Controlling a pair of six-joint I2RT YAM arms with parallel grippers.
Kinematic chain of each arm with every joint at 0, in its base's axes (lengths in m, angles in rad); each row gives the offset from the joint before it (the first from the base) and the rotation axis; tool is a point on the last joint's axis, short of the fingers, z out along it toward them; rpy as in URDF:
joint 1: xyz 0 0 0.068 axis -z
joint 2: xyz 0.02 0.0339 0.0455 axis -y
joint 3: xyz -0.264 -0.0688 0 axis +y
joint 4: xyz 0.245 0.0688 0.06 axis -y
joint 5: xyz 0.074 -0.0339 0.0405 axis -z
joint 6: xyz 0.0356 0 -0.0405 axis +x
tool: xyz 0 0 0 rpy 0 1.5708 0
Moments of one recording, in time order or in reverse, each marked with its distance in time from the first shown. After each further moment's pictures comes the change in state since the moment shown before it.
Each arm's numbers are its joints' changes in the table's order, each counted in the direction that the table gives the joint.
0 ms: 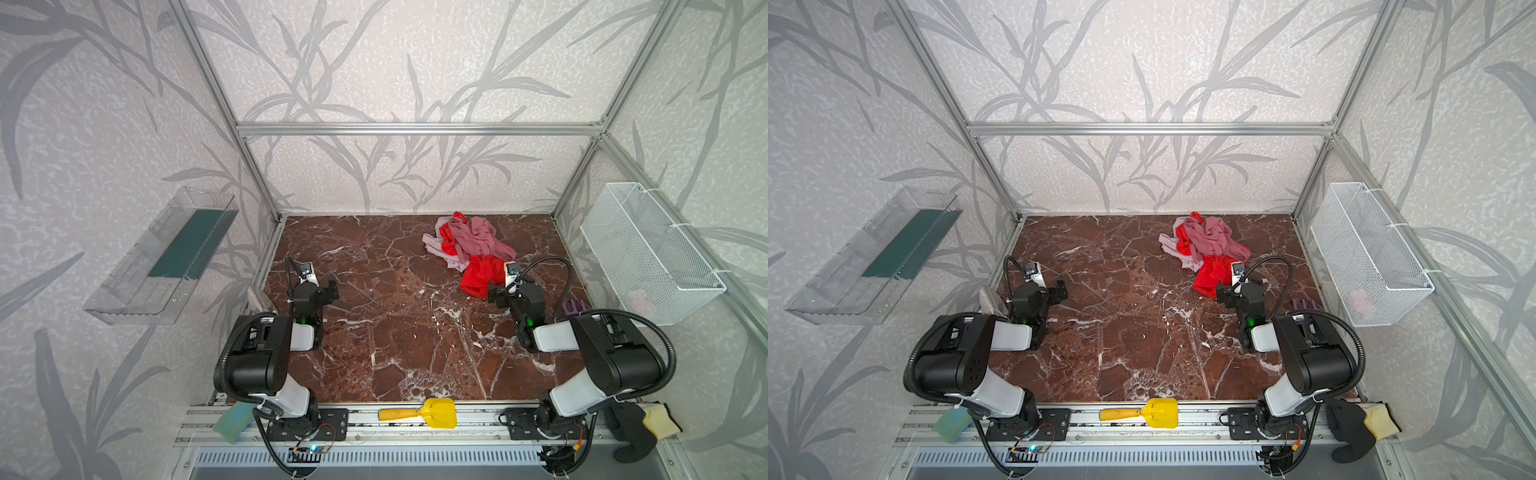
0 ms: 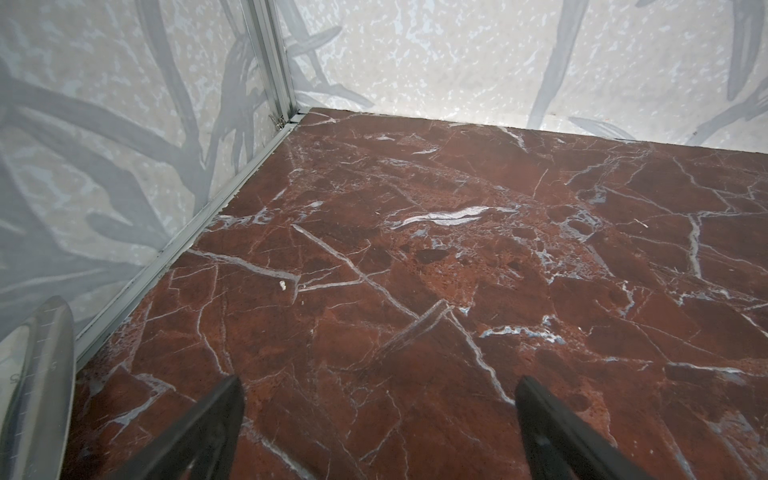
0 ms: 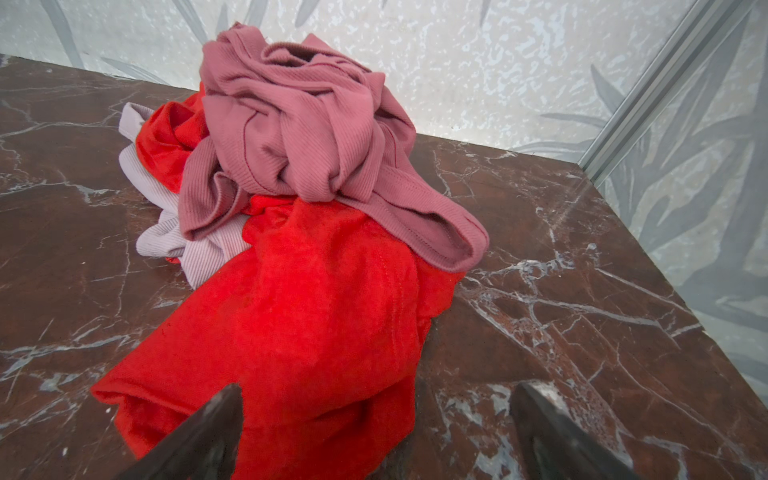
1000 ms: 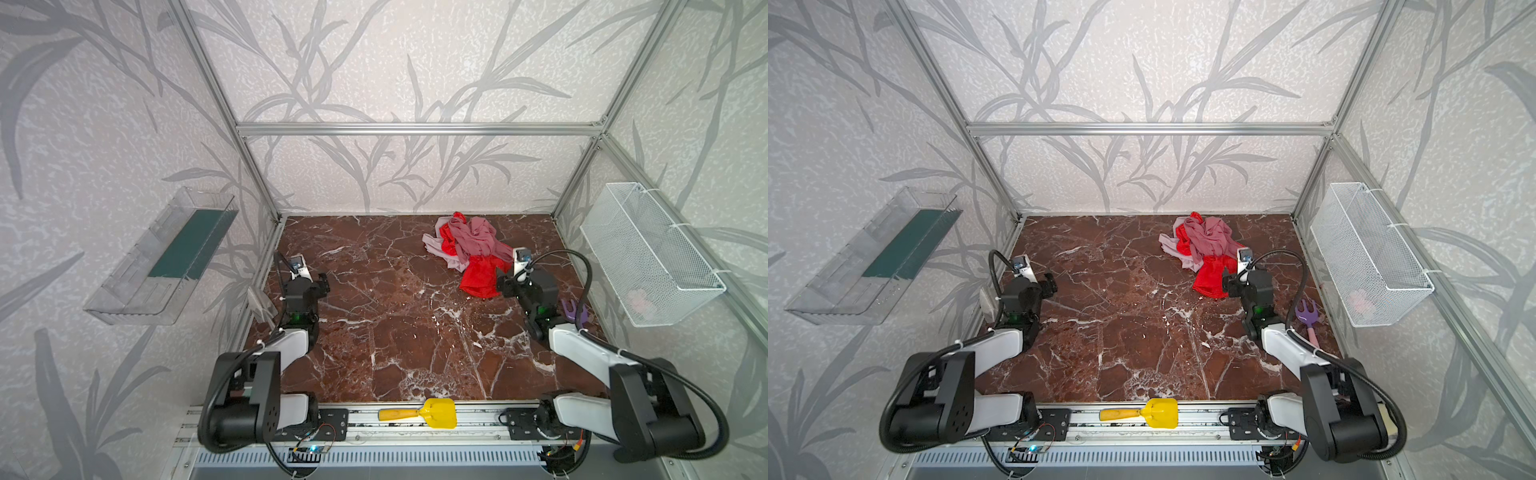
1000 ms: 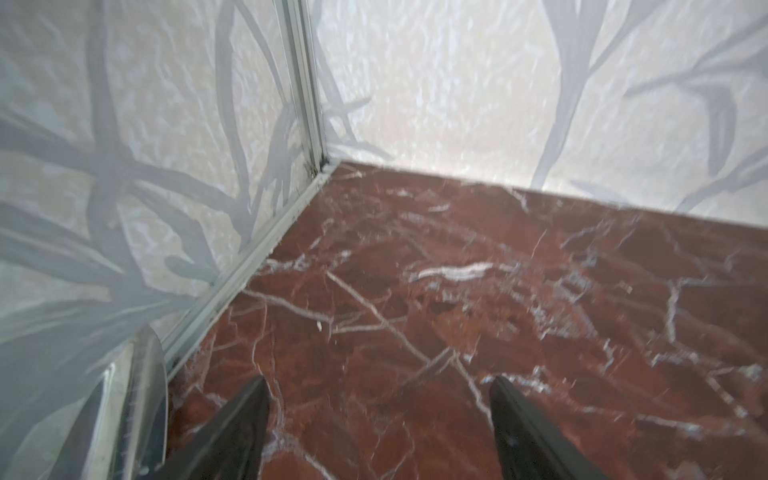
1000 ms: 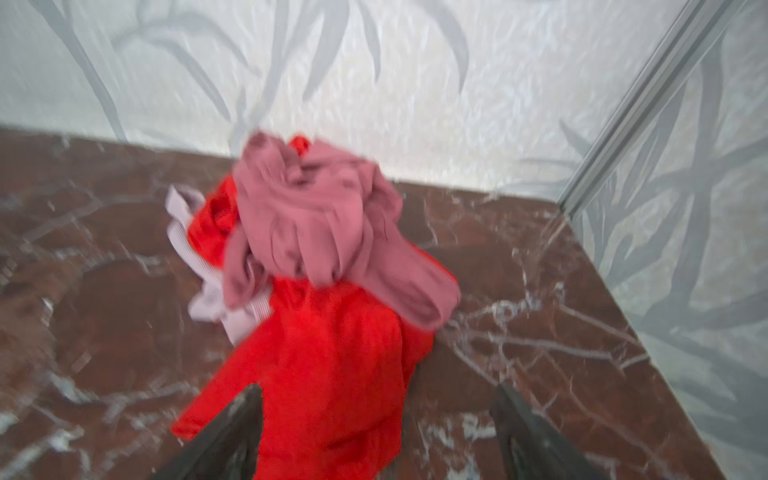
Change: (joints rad) left arm 0.008 0.318 -0.090 -0.300 -0.066 -0.044; right arm -0.022 0.394 -0.206 -0.528 -0.013 0.066
